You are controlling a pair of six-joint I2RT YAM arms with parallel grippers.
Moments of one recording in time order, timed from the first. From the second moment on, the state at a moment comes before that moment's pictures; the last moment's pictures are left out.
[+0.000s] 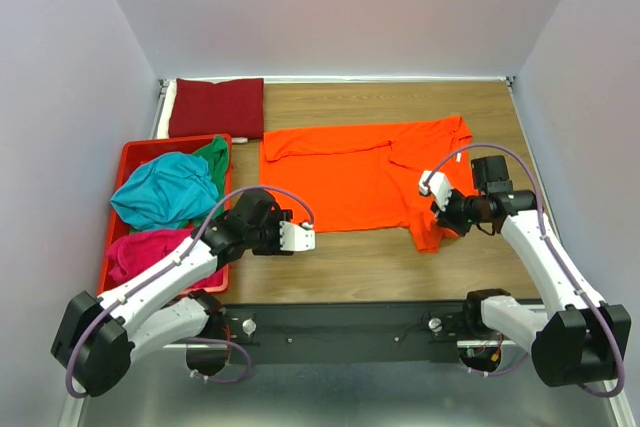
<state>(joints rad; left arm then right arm) -0.66 0.95 0.56 -0.48 0.16 0.96 0.09 1.04 0.77 -0.85 -0.46 -0.93</state>
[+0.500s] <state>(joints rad) -0.66 1.20 0.62 -0.46 0.08 0.91 0.07 1.05 0.77 -0.82 -0.46 -0.92</state>
